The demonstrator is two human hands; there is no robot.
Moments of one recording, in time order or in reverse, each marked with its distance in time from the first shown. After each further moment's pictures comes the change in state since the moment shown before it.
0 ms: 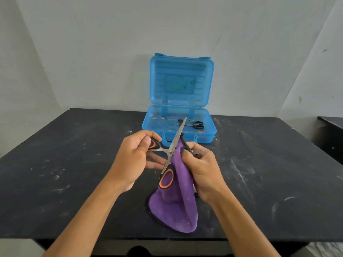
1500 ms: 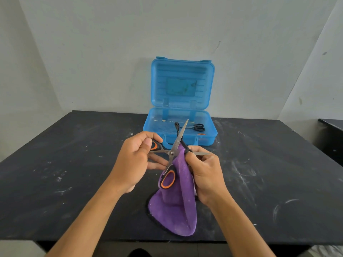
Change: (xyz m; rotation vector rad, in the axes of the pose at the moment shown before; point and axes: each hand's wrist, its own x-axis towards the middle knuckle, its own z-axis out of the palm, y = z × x) left_hand -0.002 0.002 0.000 0.022 -0.001 0.035; right_hand -0.002 -0.002 0.003 -0.097 0.124 -0.044
